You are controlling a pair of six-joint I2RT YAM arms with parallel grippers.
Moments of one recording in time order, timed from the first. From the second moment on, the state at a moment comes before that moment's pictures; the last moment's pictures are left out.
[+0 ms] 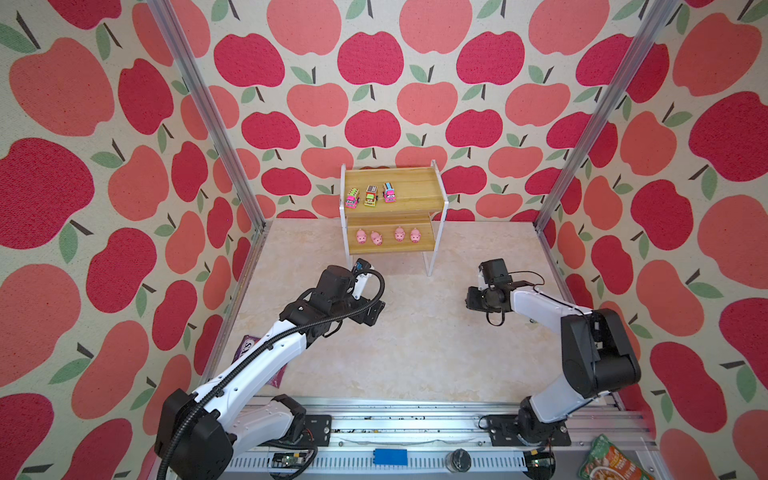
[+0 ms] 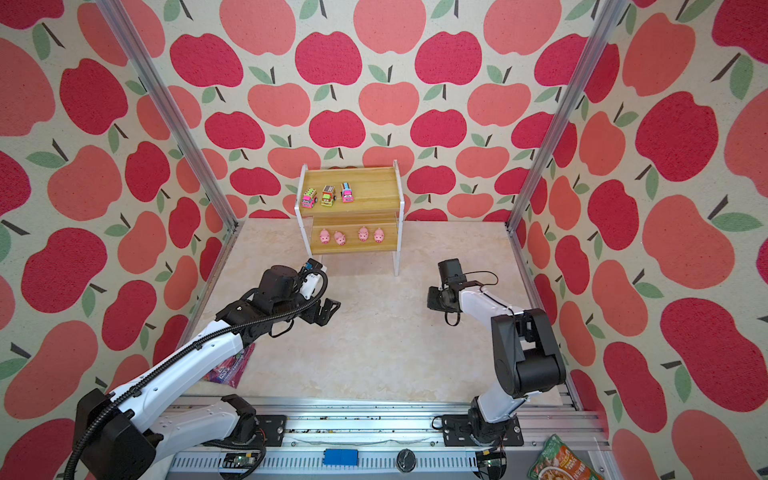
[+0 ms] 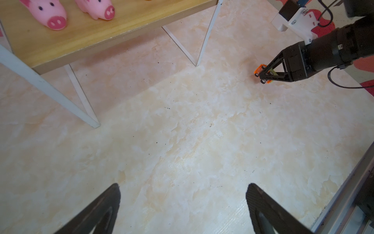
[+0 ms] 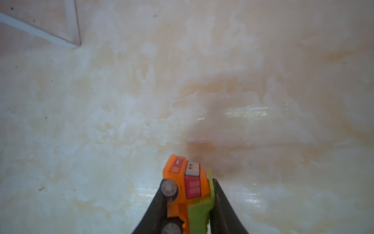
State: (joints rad) left arm -0.55 1.14 0.89 -0.46 0.12 -0.06; right arm 0.36 1.59 0.90 -0.40 -0.05 0.32
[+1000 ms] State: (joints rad) left arm -0.47 1.14 0.89 -0.46 0.07 -0.06; right arm 0.86 1.66 0.99 -0.35 0.02 0.23
